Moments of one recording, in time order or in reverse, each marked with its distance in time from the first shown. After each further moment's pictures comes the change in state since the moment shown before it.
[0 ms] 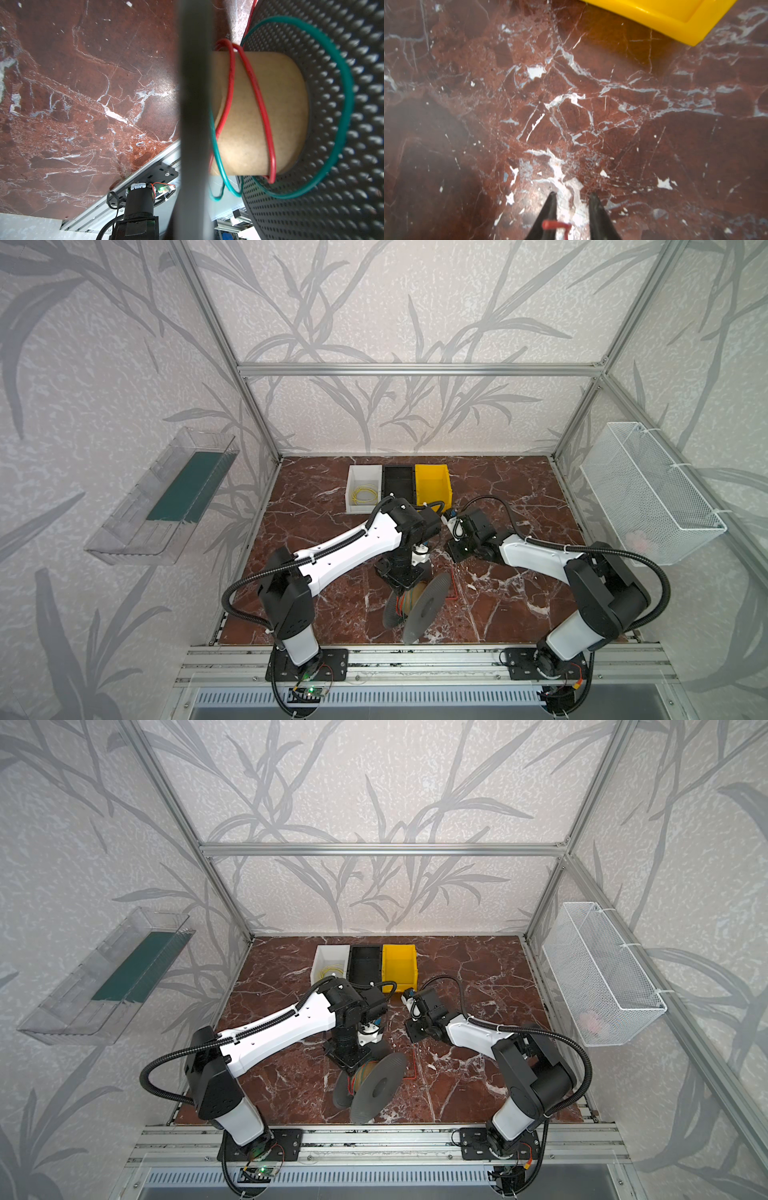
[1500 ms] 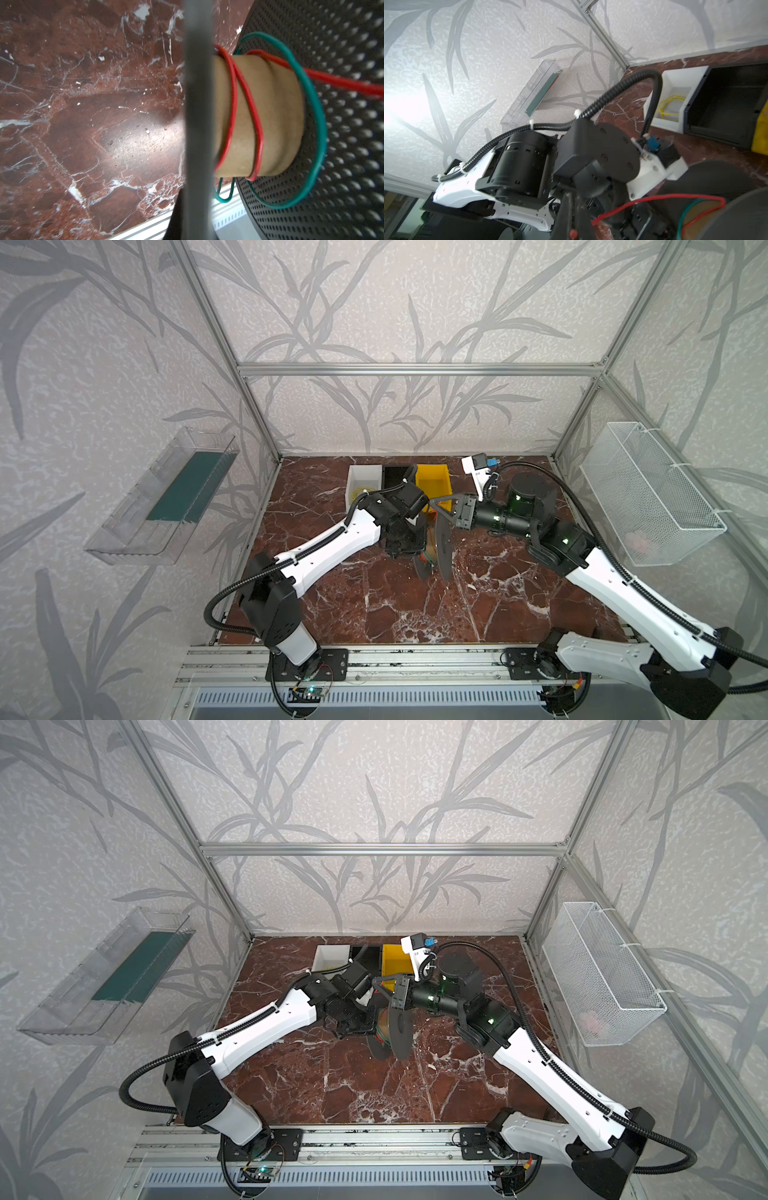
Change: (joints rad) left arm 0.167 -0.106 -0.126 0.606 -0.015 -0.558; right arm 0.194 -0.488 0.379 -0.084 -0.301 0.695
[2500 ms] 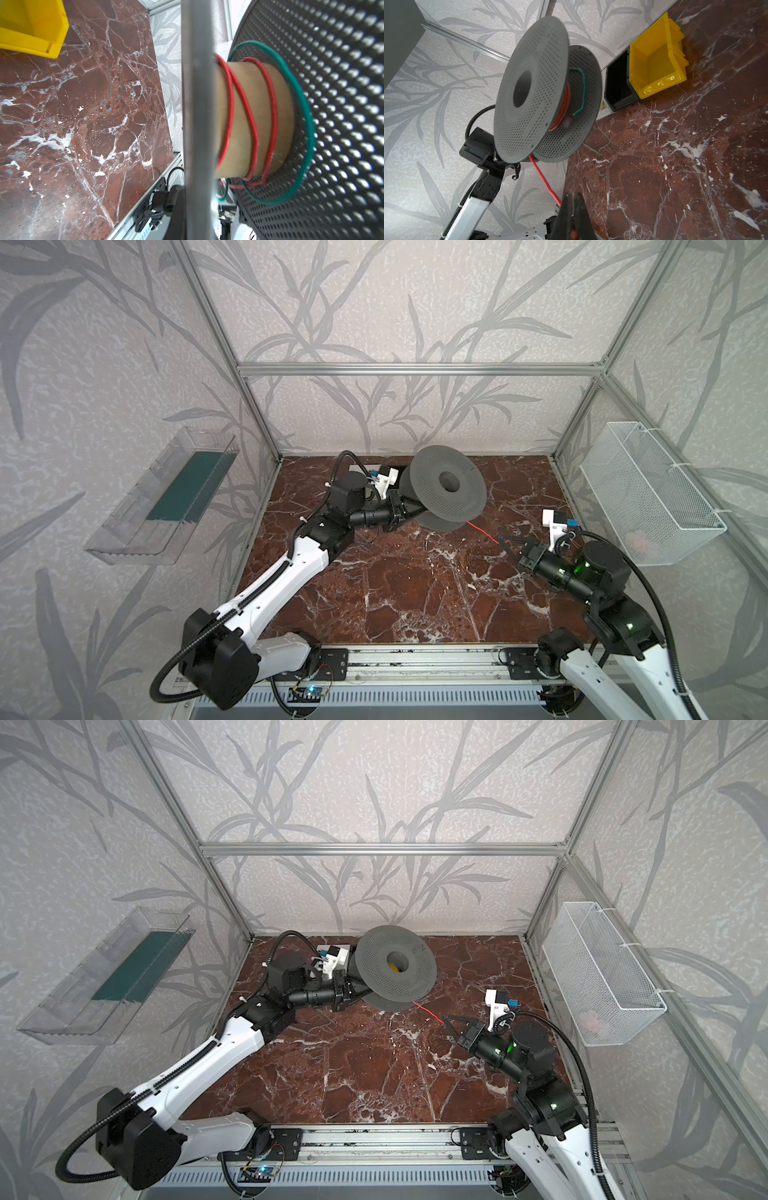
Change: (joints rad) left arm 0.251 -0.395 -0.383 0.898 0.516 -0.359; right arm -0.458 -0.621 -0.477 -0.203 -0.026 0.254
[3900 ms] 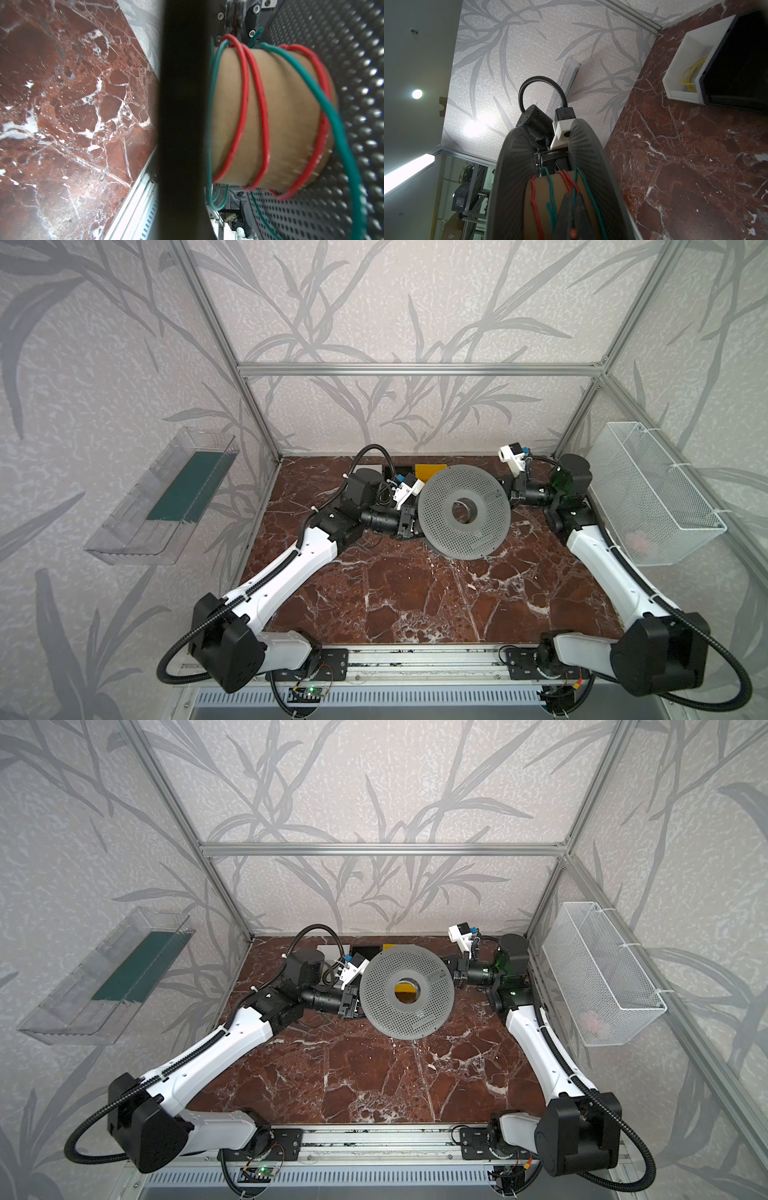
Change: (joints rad) left arm -0.092 0.113 0.114 -0.215 0.299 0.373; right arm -0.184 0.765 0.316 0.616 -0.856 0.049
